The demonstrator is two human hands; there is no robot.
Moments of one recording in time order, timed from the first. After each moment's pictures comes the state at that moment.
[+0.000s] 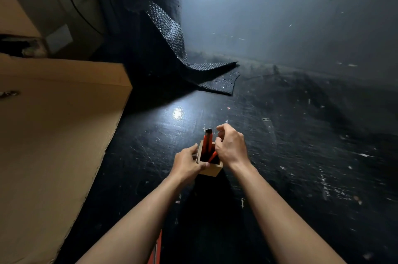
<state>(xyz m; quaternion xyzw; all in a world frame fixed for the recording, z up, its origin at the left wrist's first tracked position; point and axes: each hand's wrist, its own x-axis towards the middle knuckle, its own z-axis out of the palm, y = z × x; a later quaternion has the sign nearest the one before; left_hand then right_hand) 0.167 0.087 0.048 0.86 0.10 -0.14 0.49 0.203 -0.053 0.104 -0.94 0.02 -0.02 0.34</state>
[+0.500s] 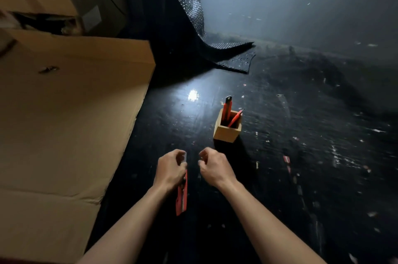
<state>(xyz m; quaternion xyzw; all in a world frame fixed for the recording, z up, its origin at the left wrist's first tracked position) 0.016 0.163 0.044 0.88 0.19 -0.09 0.42 0.043 0.014 0.061 -0.93 -0.02 0.17 0.31</state>
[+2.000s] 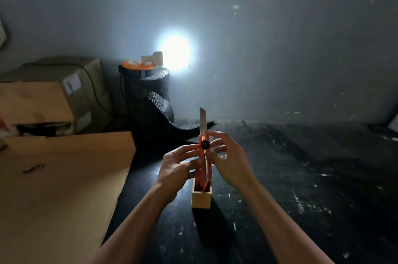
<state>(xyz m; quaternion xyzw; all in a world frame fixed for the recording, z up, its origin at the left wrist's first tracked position) 0.037 0.100 0.275 0.63 -0.03 -0.04 0.77 0.049 -0.066 0.286 -0.86 -0.10 -0.16 0.48</state>
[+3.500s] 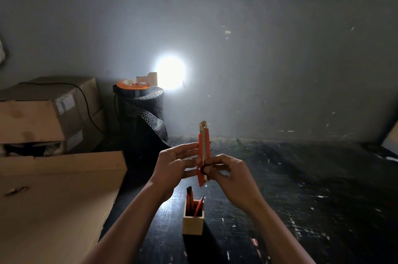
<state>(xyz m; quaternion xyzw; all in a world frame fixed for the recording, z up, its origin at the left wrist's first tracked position) 0.060 0.078 0.331 0.66 -0.08 0.00 0.74 0.045 -0.097 0.313 -0.86 -0.13 -0.12 0.49</state>
